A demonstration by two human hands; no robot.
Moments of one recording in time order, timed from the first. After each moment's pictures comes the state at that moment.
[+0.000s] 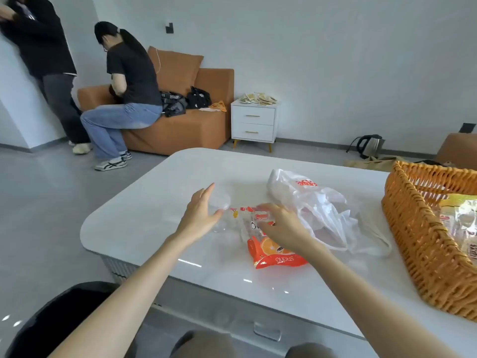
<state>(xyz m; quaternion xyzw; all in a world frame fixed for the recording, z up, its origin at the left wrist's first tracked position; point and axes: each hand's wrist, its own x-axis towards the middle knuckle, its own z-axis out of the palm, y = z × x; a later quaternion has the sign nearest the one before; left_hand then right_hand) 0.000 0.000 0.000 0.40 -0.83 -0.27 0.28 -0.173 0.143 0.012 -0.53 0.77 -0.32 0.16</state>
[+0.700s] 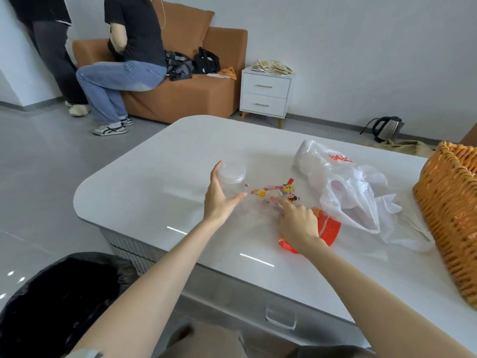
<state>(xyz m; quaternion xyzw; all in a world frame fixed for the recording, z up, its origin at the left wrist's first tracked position) -0.031 -0.024 -0.075 0.41 -0.70 -0.42 0.41 -0.167 0.102 -0.059 -0.49 0.87 -0.10 -0.01</state>
